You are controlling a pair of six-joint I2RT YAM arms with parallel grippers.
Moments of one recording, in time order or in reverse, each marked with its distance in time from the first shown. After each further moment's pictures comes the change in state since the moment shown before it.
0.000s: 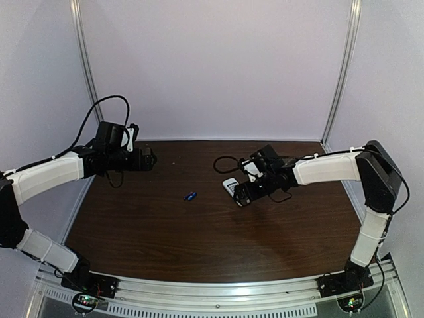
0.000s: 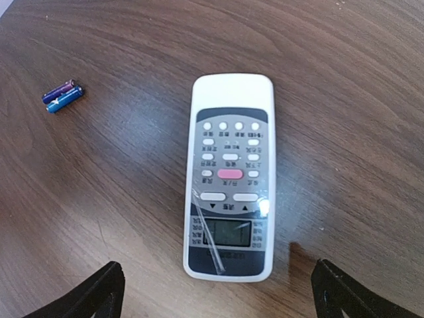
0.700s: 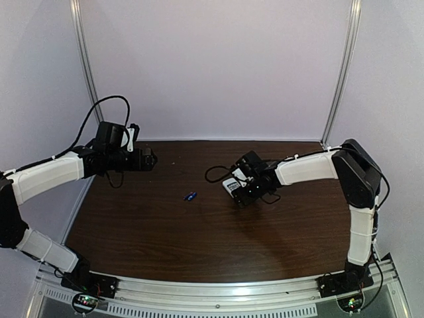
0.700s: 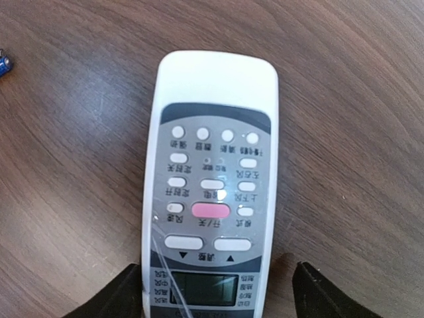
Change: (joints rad) left arm 0.000 0.000 0.000 0.000 0.011 0.001; right arm 0.052 0.201 0.156 -0.075 0.177 -0.097
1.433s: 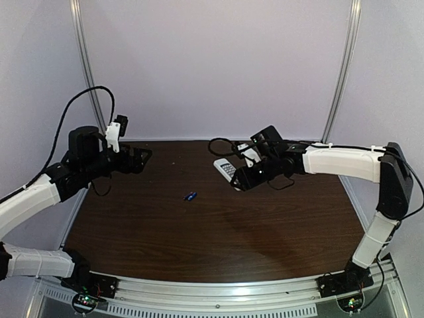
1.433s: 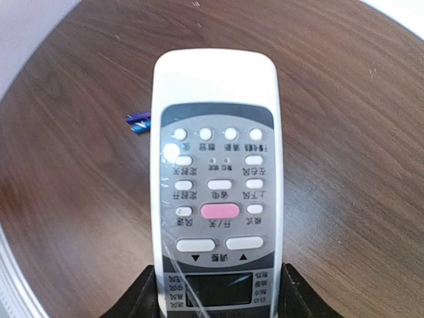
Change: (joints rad) left arm -0.051 -0.307 -0.165 0.149 0.042 0.130; right arm 0.000 -0.252 -0.008 -0.076 -0.242 0.059
